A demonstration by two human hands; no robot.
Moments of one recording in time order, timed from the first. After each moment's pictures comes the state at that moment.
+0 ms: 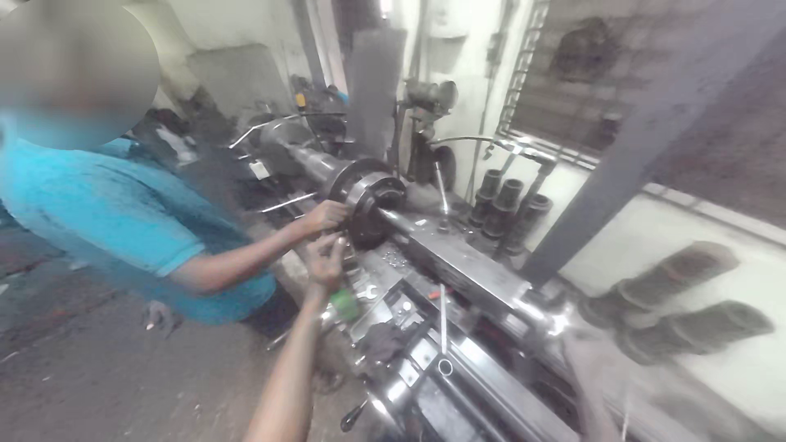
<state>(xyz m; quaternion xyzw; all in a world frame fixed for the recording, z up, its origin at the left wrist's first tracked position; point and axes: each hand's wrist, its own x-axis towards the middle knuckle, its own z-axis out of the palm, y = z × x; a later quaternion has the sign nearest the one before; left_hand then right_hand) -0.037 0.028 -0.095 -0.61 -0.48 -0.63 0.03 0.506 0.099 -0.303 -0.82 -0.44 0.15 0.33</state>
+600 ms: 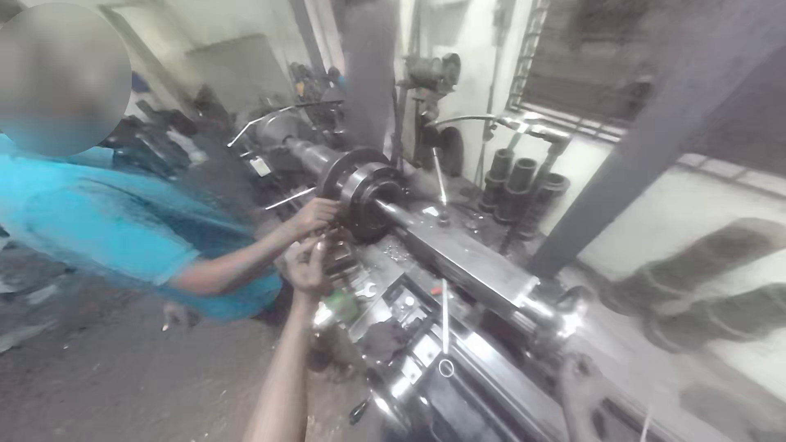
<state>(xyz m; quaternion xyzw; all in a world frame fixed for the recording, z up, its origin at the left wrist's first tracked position) -0.044 0.038 -0.105 -0.61 -0.42 -0.67 -0.03 0.469 0.028 -0.324 -0.75 -0.48 0.09 0.46</state>
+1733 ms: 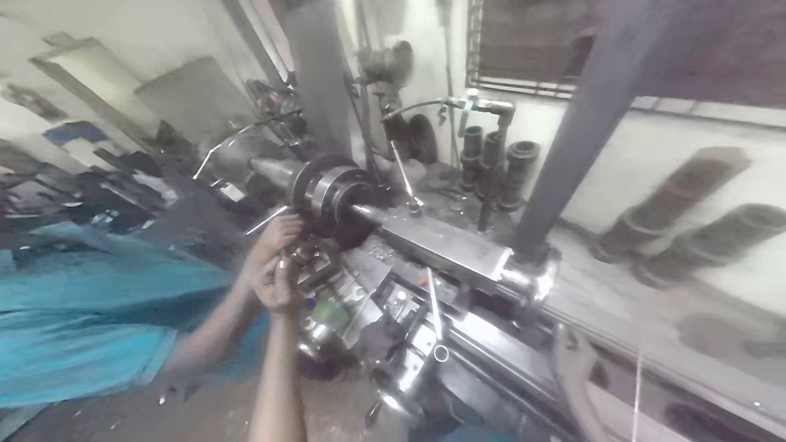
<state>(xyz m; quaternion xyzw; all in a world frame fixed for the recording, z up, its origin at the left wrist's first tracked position) -0.028 0.029 -0.075 -0.62 -0.43 -0.65 -0.07 0.470 -0.001 -0.327 -0.72 -0.48 0.14 0.49</state>
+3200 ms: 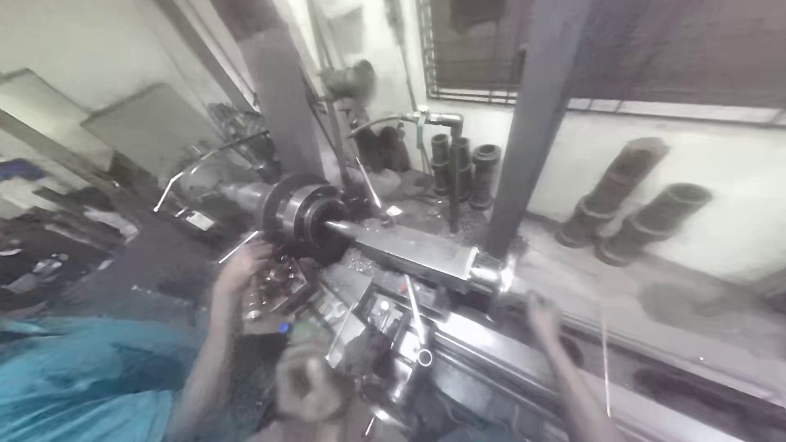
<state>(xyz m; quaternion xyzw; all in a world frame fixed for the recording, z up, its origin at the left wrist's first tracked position) 0.112 -0.061 -0.120 -0.56 -0.48 -0.68 0.07 0.499 0.055 -0.311 -0.80 -0.38 0.27 0.38</state>
